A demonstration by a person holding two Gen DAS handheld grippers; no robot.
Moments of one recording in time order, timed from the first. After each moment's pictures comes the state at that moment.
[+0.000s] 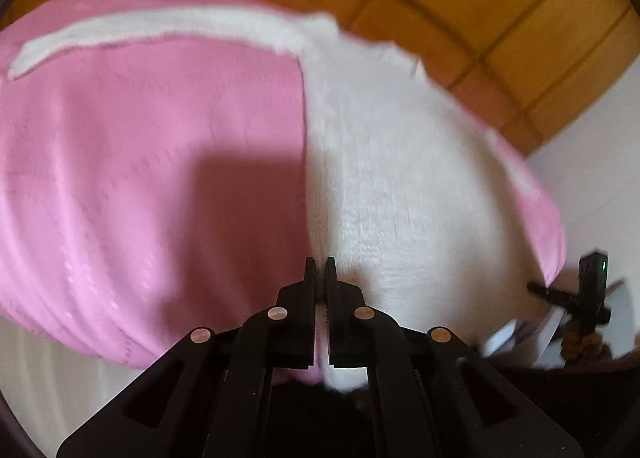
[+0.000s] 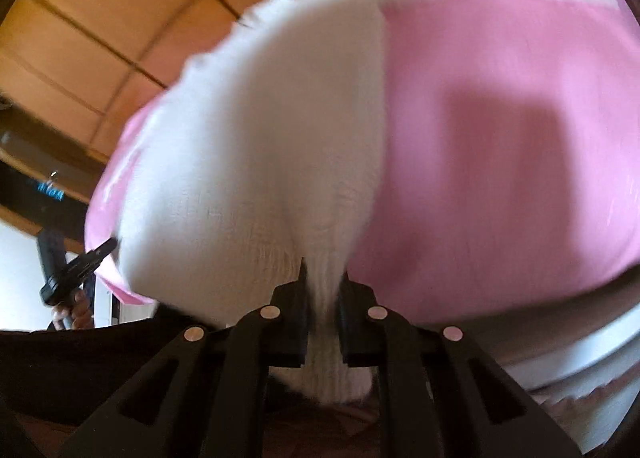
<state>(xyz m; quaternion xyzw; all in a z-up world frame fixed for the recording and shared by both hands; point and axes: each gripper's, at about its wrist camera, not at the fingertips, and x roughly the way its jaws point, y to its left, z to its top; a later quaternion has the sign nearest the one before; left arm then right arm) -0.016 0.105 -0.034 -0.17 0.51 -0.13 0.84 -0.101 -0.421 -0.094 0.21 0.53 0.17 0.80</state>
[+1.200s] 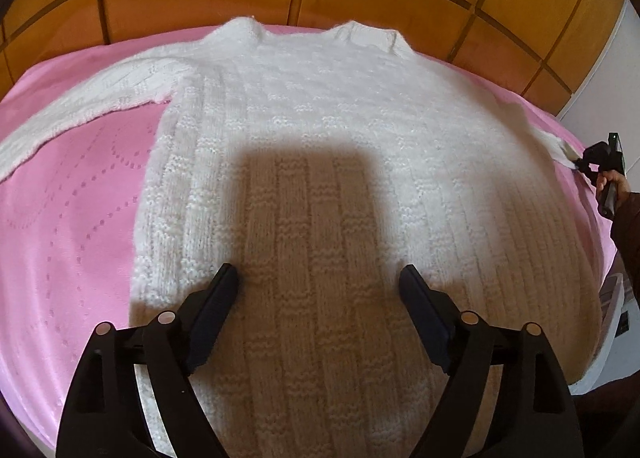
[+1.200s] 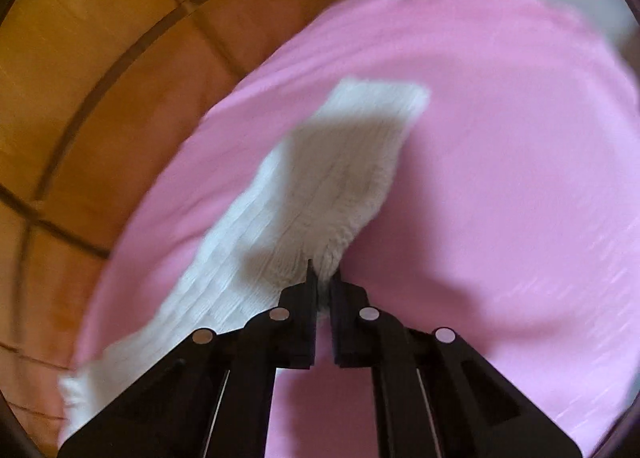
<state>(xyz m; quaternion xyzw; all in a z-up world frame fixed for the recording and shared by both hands) 0.081 -0.004 -0.046 -0.05 0.50 -0.10 0.86 0.146 -0.725 -0.080 0.36 0.38 -0.26 0.81</state>
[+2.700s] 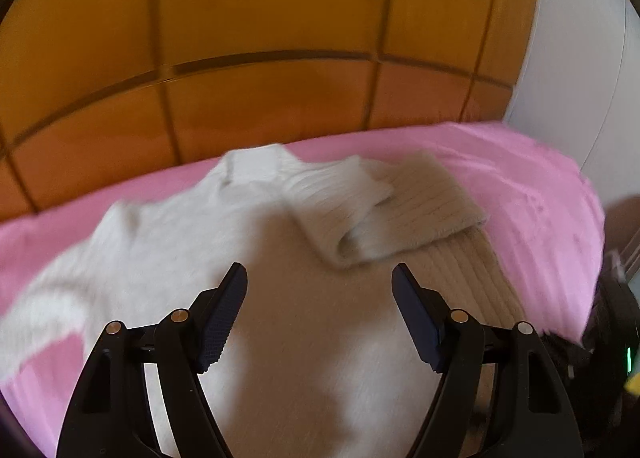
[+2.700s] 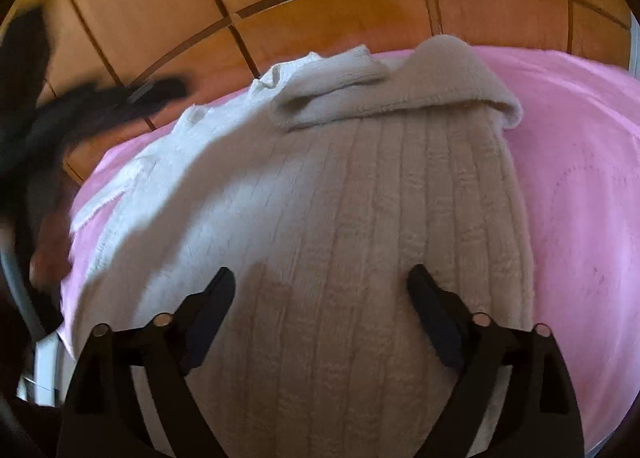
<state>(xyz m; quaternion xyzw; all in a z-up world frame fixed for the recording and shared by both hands) 0.181 -0.145 0.028 0.05 0.39 -0.20 0.90 0.004 -0.331 -0.063 0.11 0.41 0.14 0.89</state>
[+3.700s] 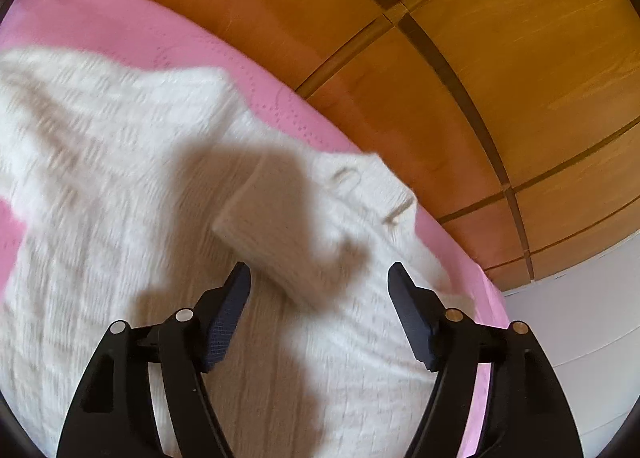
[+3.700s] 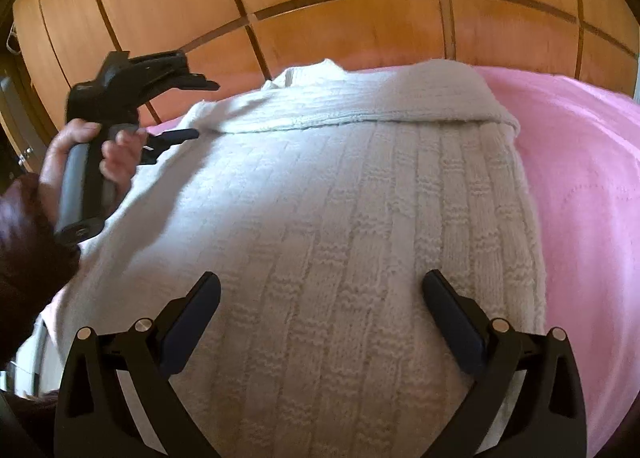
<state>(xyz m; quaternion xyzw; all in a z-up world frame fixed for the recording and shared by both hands) 0.266 0.012 -0.045 -0.35 0.44 -0.07 0.82 0.014 -0.340 -0.061 0.10 0.40 0.15 0.90</state>
